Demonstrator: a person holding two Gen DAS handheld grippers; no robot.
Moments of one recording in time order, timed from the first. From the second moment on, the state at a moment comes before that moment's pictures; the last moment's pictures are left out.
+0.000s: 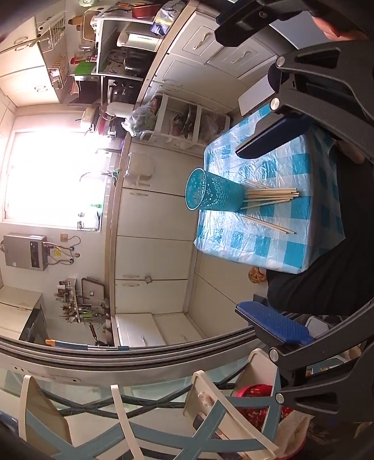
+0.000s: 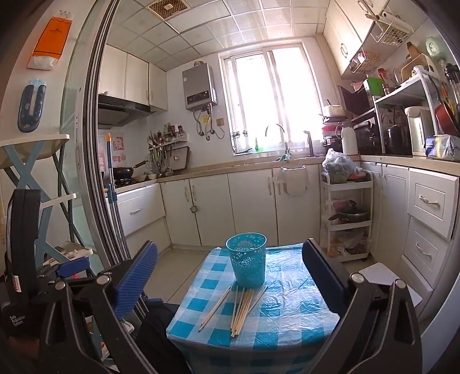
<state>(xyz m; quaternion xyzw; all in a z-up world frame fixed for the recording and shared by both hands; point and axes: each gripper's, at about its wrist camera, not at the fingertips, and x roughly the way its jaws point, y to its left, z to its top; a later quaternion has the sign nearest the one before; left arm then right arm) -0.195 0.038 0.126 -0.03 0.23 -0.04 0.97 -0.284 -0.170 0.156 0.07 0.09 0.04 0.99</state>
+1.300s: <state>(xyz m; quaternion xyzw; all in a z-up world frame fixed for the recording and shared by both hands) -0.198 0.036 0.126 -0.03 0.23 -0.03 0.97 -0.281 -0.162 0.151 0.06 0.08 0.04 0.99</state>
